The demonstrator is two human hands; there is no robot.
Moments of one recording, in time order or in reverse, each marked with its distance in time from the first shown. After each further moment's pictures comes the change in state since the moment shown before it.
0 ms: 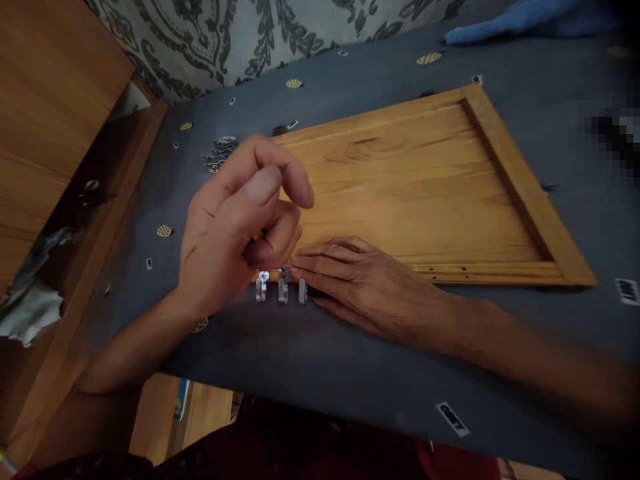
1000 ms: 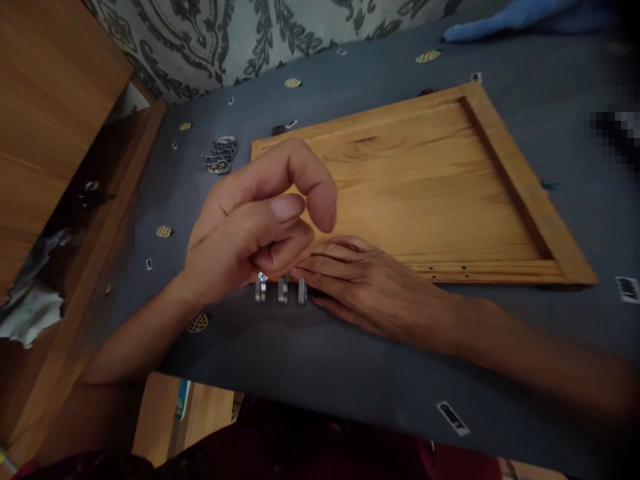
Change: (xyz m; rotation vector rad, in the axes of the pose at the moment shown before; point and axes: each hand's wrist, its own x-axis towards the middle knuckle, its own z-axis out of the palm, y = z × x) left_hand 0.005 0.002 -0.008 -0.087 -0.204 -0.130; right_hand 0.000 0.000 0.000 0.014 -0.006 0.014
